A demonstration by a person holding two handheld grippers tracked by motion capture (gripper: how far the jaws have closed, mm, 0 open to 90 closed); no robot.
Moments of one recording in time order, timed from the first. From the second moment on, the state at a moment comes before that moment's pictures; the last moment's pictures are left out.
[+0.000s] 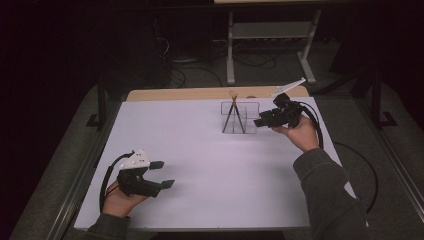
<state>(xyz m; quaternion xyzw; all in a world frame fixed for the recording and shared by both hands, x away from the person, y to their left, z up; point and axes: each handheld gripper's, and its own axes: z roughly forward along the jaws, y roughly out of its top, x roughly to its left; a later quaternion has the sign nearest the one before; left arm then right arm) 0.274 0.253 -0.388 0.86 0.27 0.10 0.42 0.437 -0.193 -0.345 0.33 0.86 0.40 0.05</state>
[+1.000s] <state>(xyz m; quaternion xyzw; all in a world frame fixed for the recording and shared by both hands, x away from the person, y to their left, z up) 0.276 0.257 -0.389 0.85 0.28 0.11 0.42 0.397 -0.207 -0.362 0.34 0.85 0.41 0.06</state>
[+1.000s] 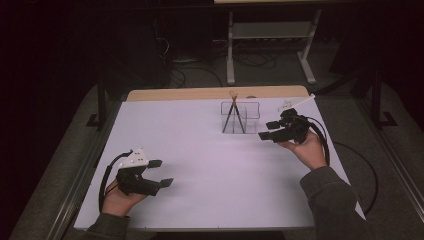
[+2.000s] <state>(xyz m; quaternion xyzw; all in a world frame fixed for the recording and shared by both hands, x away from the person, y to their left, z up) 0.276 0.260 -0.388 0.85 0.29 0.12 0.43 0.366 -0.214 -0.383 0.35 0.84 0.42 0.08</state>
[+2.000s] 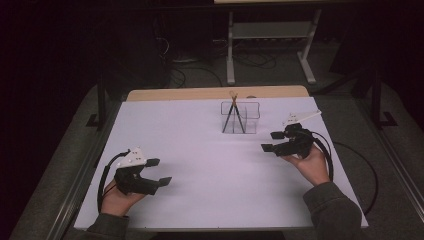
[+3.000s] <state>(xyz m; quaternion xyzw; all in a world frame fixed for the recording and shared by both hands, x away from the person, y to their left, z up) 0.276 0.259 -0.389 0.85 0.29 0.12 0.42 0.339 -0.217 -0.393 0.34 0.83 0.42 0.09</state>
